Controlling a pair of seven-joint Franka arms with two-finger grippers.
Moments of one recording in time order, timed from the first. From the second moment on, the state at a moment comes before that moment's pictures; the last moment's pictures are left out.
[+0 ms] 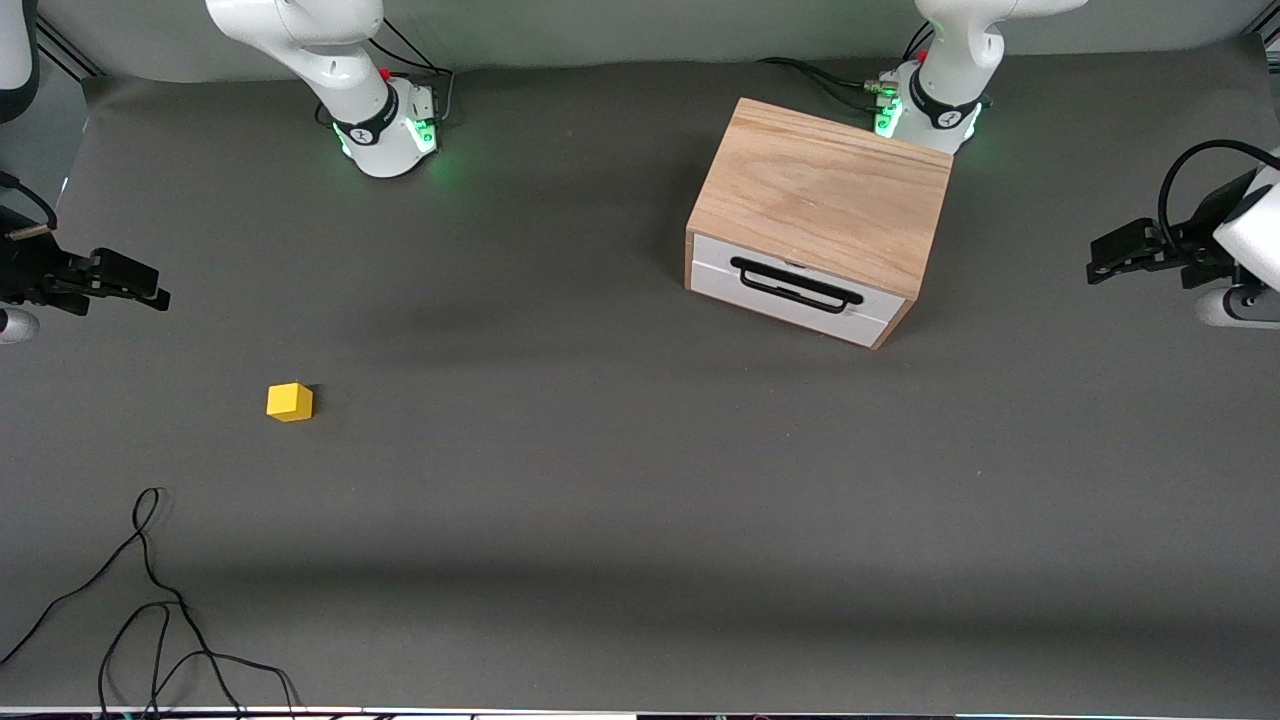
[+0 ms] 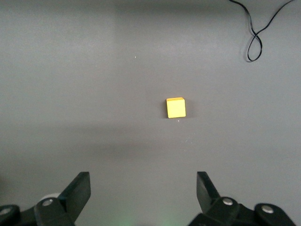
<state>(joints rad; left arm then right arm) 0.04 0.08 -0.08 -1.46 -0.02 1.42 0.02 -0.04 0.01 -0.04 -1.62 0.01 1.57 -0.09</state>
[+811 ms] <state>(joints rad) 0.05 0.08 -0.08 -1.46 -0.02 1.47 0.02 -0.05 0.01 -0.09 -1.62 0.01 1.57 -0.12</state>
